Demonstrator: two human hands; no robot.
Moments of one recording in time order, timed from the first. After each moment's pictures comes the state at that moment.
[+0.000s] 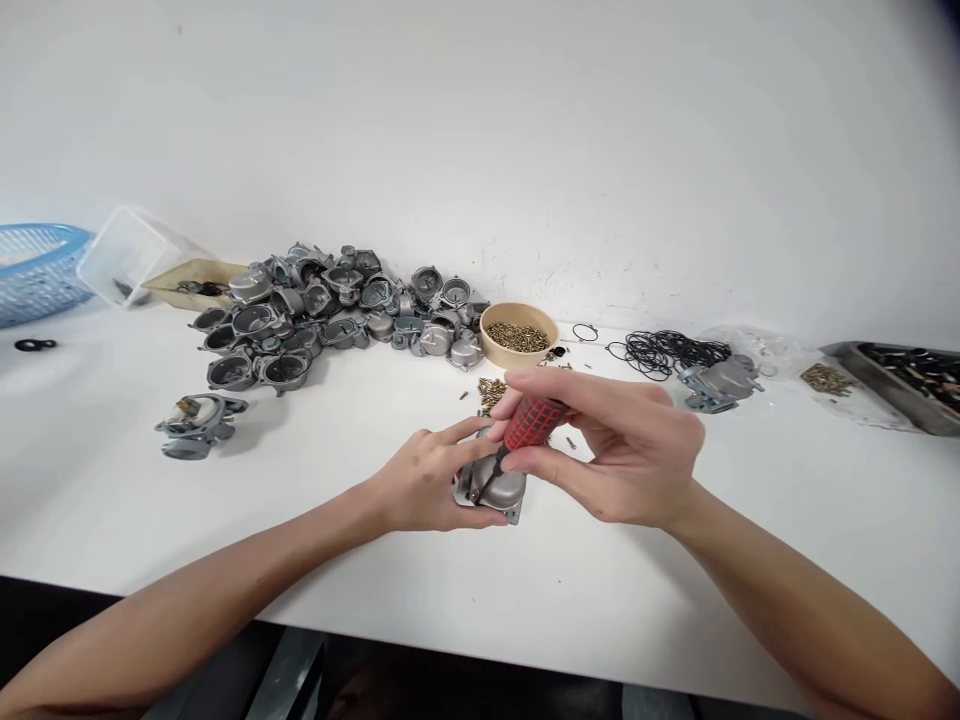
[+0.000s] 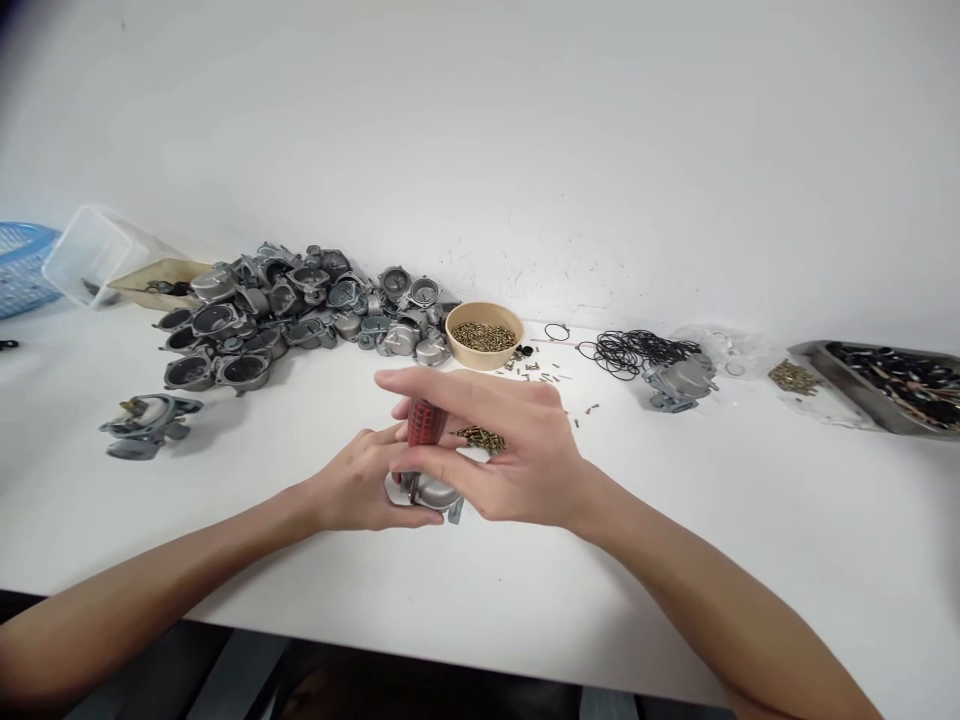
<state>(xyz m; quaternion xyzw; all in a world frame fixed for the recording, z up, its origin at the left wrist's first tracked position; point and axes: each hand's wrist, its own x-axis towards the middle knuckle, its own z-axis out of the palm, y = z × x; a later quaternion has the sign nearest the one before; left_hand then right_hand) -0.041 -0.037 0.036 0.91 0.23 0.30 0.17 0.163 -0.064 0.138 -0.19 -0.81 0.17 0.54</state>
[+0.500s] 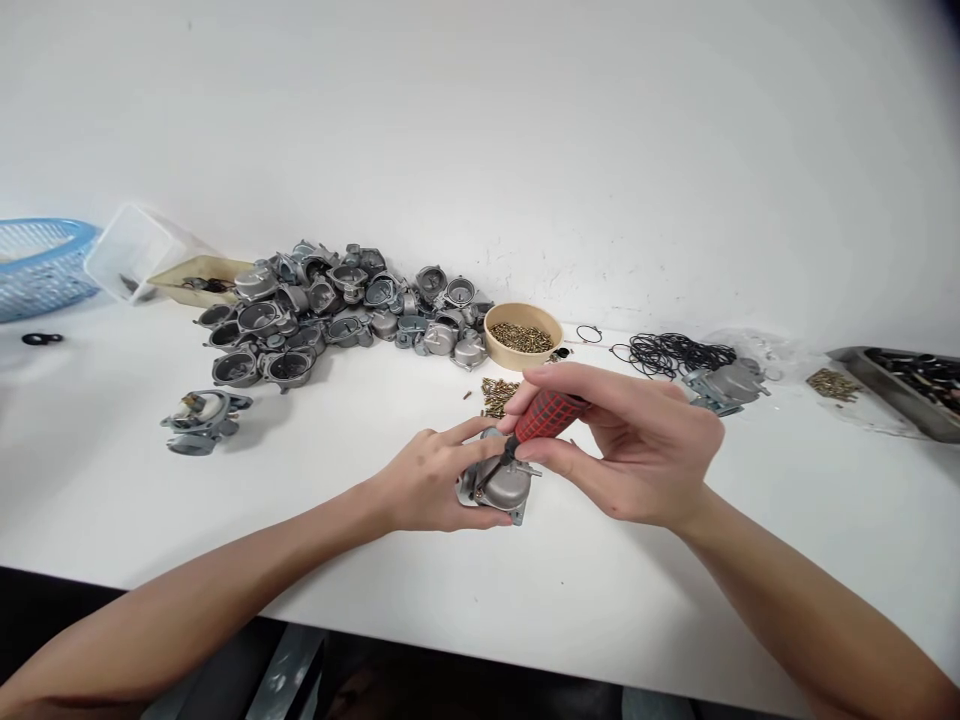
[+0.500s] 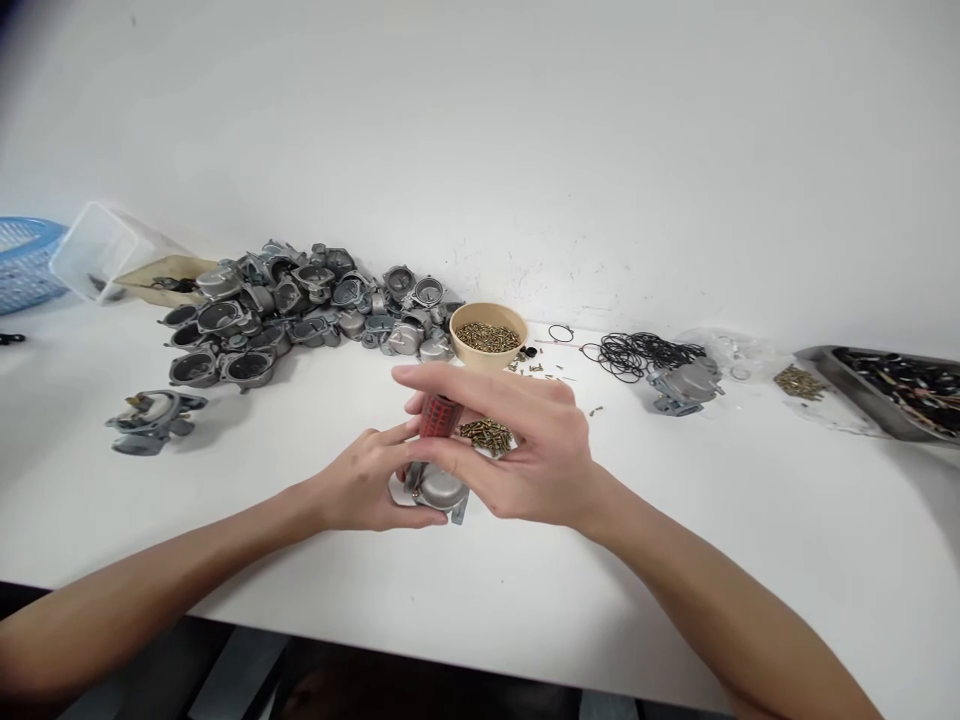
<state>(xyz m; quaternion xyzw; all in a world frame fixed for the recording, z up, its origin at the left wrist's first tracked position) -0.041 -0.037 0.033 0.91 0.23 0.32 0.14 0.165 -0.063 0.137 -0.21 -0.79 0.16 0.55</state>
